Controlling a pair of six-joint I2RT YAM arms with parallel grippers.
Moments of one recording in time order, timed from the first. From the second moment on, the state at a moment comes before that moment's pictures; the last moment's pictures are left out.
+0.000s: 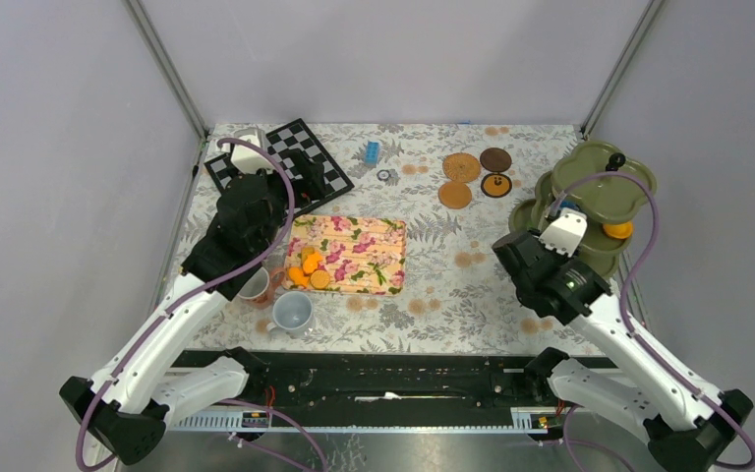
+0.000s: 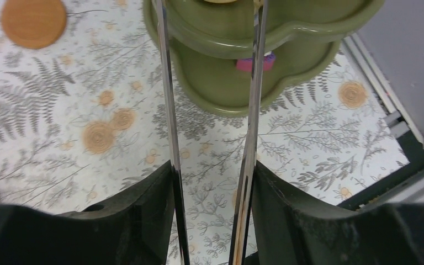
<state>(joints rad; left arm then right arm) -0.56 0.97 1.07 -0.22 -0.43 -0.42 0.65 0.89 0.89 -1.08 0.89 0.91</state>
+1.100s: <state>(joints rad) -0.56 0.99 1.07 -0.22 -0.42 -0.42 0.89 1.43 0.97 -0.46 -0.17 0.18</state>
